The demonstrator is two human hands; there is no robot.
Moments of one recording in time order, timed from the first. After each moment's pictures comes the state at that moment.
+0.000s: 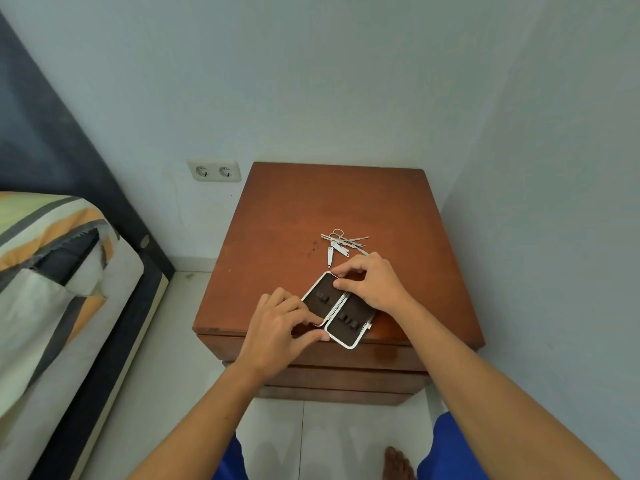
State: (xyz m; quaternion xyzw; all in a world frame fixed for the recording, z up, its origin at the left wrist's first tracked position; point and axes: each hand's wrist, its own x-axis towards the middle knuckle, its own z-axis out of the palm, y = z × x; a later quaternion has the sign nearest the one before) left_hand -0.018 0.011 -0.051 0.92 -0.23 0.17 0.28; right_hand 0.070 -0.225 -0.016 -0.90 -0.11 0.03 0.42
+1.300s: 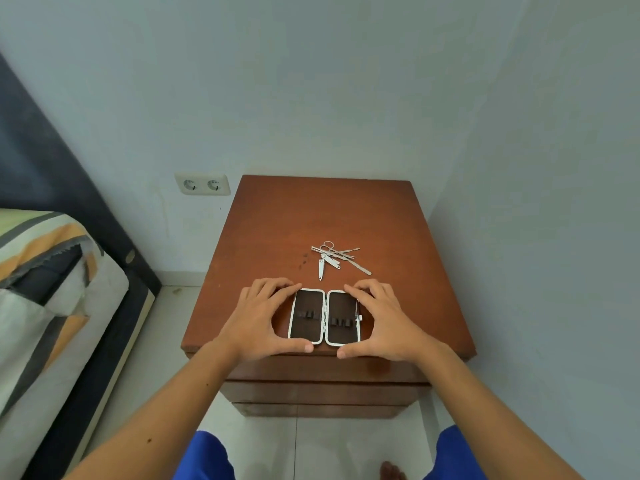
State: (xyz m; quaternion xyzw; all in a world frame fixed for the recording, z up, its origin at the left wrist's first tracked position) left_hand 0.029 0.041 -0.031 0.95 -0.22 -0.01 0.23; right_hand 0.012 -0.257 -0.009 -0.94 -0.17 0.10 0.28
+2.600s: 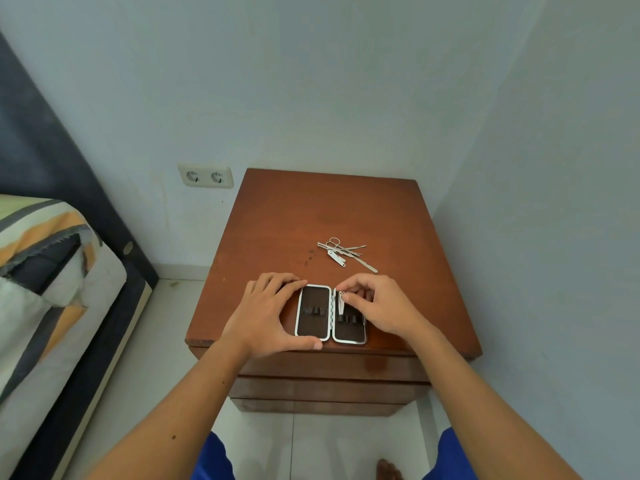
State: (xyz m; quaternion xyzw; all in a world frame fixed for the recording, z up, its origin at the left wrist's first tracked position) left_hand 0.027 0.039 -0.032 0.96 -0.21 0.01 0.19; right_hand 0.043 -0.234 -0.007 -0.89 -0.10 0.07 0.43
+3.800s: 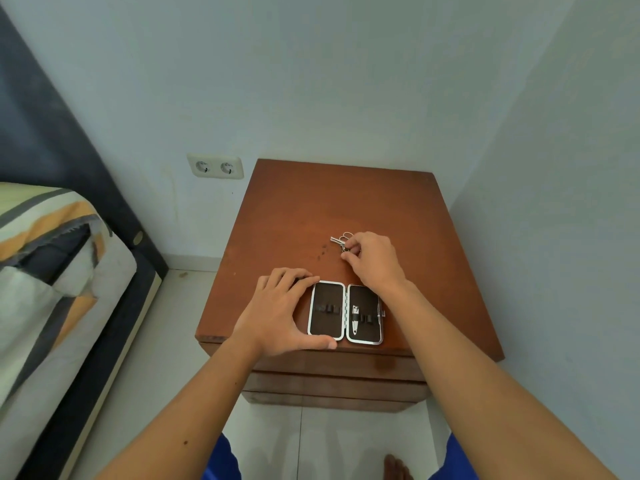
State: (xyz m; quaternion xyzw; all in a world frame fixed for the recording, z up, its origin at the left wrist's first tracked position) left_hand 0.029 0.038 -0.033 0.96 -0.22 0.02 0.18; right_hand 0.117 -0.190 0.000 -0.96 -0.03 -0.04 0.28
